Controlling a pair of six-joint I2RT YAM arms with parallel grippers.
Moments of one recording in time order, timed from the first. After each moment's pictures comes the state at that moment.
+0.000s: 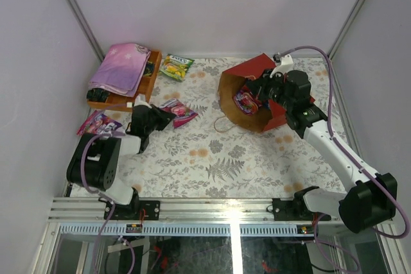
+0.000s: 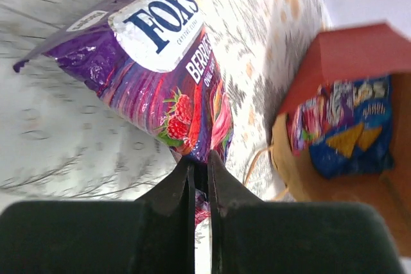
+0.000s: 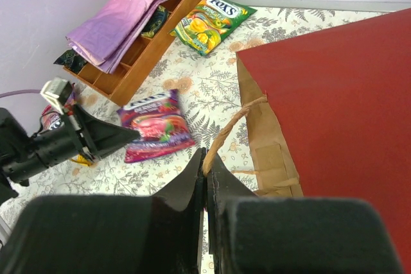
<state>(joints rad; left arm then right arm) -0.18 1.58 0.50 0.64 0.25 -0.98 0.36 1.21 1.00 0.02 -0.25 0.36</state>
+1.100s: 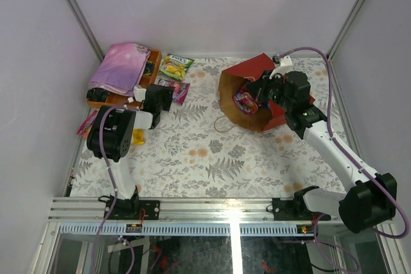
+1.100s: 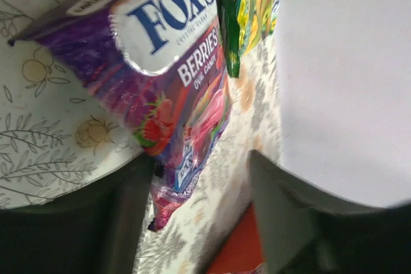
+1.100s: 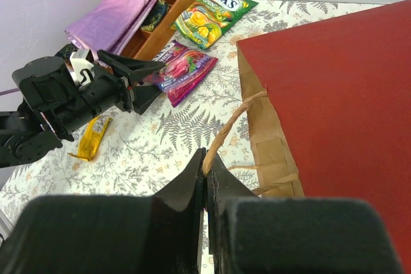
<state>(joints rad) -0.18 1.90 0.87 0.53 -0.18 -1.44 0.36 1.21 0.98 0.02 -0.26 0.36</state>
